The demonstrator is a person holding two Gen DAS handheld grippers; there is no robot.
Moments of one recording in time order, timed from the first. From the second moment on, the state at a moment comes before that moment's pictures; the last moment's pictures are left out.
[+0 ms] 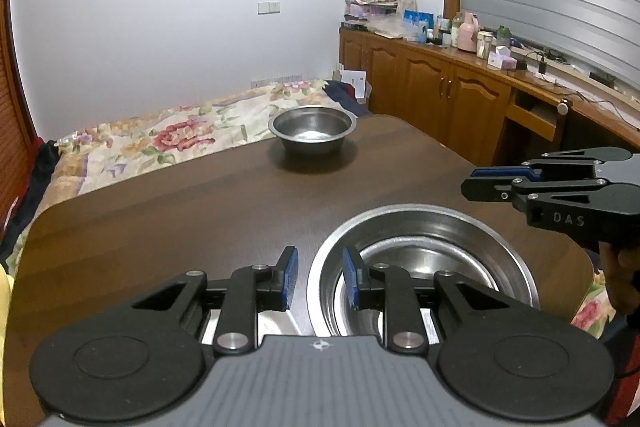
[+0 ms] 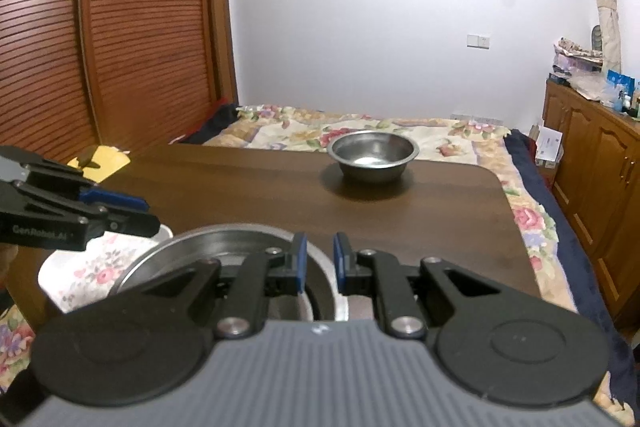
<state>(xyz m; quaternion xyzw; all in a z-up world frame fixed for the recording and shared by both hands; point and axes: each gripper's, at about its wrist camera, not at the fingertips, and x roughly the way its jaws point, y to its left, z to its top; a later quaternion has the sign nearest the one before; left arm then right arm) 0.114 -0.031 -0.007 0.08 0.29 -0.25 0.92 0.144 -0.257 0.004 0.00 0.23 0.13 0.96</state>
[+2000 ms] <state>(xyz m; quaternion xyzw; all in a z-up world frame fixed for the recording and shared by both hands) 0.375 -0.108 -0.038 0.04 0.36 -0.24 0.90 0.369 -0.312 -0.039 0.09 0.32 0.12 0.94</state>
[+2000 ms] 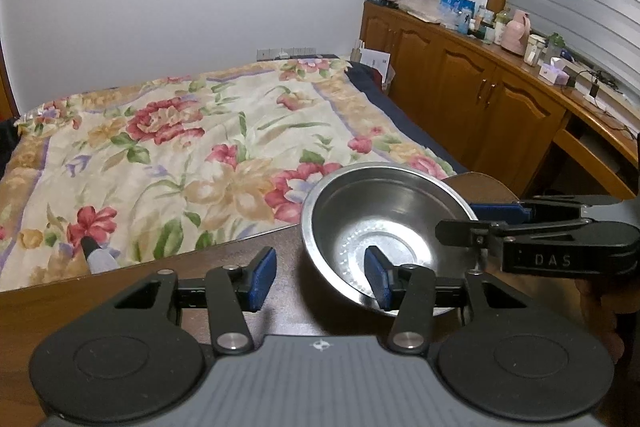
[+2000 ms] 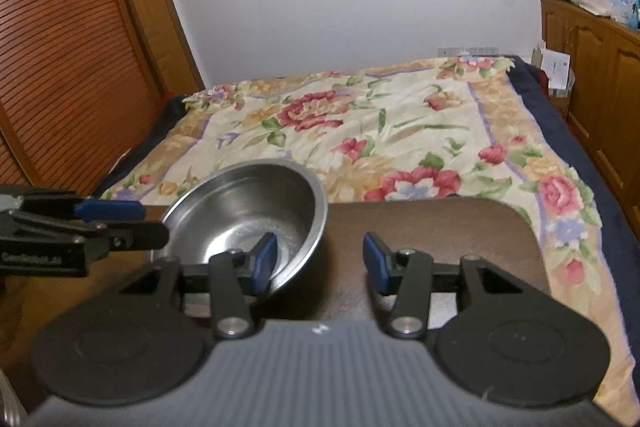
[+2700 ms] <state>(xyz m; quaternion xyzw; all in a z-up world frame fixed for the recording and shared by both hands) 0.334 -0.106 0.012 0.03 0.33 -0.26 0.91 0.339 -0.318 -0.006 0.16 0.30 0.14 0.93</state>
